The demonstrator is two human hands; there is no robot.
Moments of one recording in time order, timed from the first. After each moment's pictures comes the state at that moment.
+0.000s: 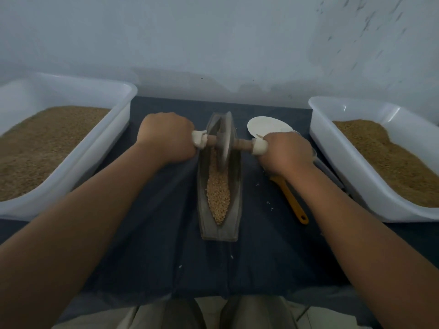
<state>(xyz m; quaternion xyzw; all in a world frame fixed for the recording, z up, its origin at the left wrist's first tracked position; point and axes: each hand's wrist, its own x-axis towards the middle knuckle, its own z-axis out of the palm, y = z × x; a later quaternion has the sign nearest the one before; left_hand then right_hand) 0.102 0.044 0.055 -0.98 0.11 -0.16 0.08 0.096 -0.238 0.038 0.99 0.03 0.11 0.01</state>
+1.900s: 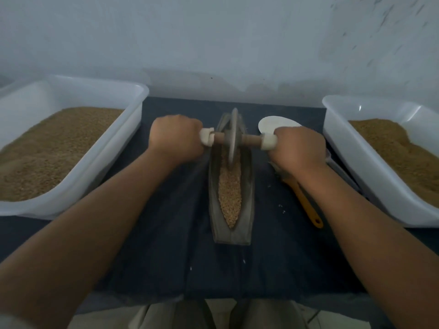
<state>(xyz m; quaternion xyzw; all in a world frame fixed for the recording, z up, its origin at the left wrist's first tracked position) 0.098 0.049 0.046 -0.97 0.11 -0.22 0.02 0.089 -0.226 0.051 0.99 0.03 0.16 0.03</state>
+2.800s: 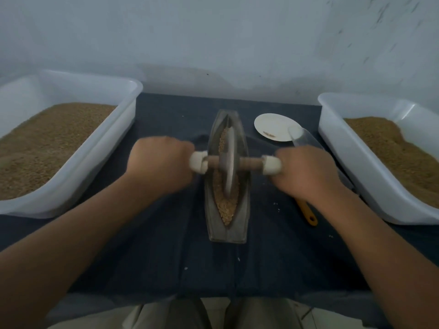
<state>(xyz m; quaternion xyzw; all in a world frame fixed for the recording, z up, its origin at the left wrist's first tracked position) 0.036 0.059 0.032 -0.96 0.14 -0.22 0.07 0.030 -0.246 0.047 0.98 0.10 0.15 0.03</state>
